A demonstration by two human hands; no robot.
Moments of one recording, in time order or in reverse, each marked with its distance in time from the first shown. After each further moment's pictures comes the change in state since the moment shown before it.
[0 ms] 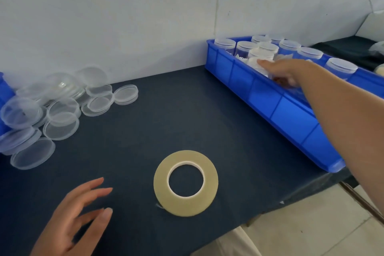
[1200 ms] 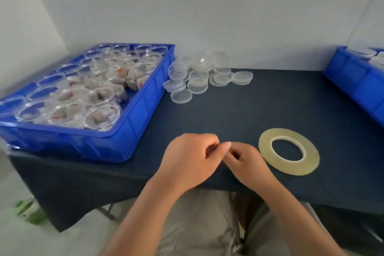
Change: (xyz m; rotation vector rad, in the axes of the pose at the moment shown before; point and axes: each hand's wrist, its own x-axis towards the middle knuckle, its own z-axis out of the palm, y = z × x) left_hand -0.068 0.062 -0.036 0.723 0.071 0.050; right_hand -0.362 0.059 0.285 0.046 -0.554 -0.971
